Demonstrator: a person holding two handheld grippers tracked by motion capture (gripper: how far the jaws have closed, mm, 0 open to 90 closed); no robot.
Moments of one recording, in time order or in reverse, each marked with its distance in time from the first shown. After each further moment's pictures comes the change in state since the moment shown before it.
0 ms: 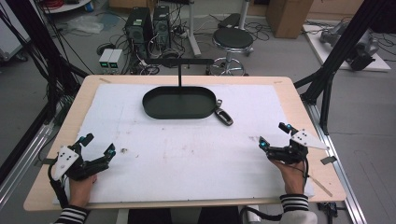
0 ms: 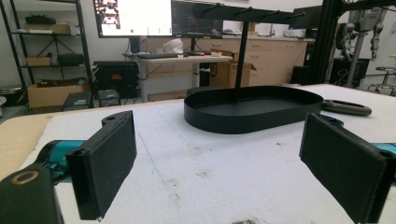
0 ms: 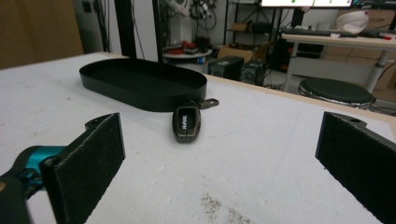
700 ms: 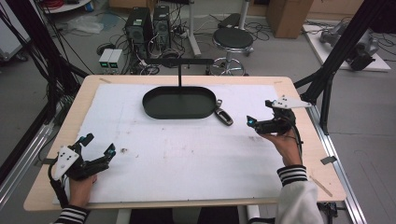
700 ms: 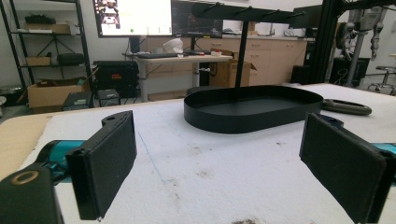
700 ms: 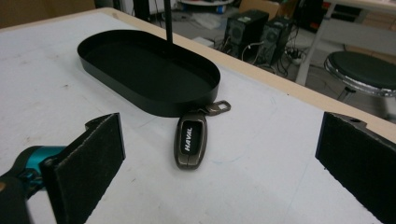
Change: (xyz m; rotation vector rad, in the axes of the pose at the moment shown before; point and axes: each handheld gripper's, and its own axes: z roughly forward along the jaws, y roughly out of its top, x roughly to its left) left arm 0.000 0.000 0.000 0.002 -0.002 0.002; right arm -0.006 0.076 0.067 0.244 0.079 -0.076
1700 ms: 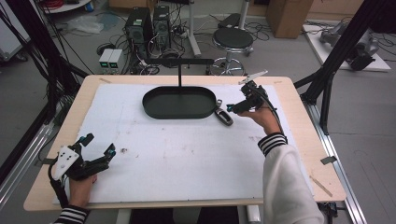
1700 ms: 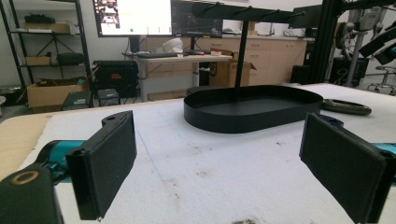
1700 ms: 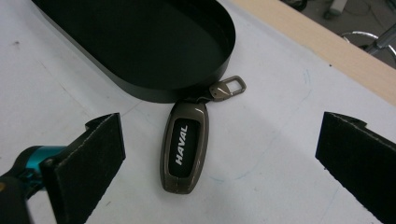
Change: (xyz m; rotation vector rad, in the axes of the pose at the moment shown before) left arm 0.000 0.000 0.000 0.002 -0.002 0.000; right arm -0.011 0.051 0.102 0.390 0.060 -0.034
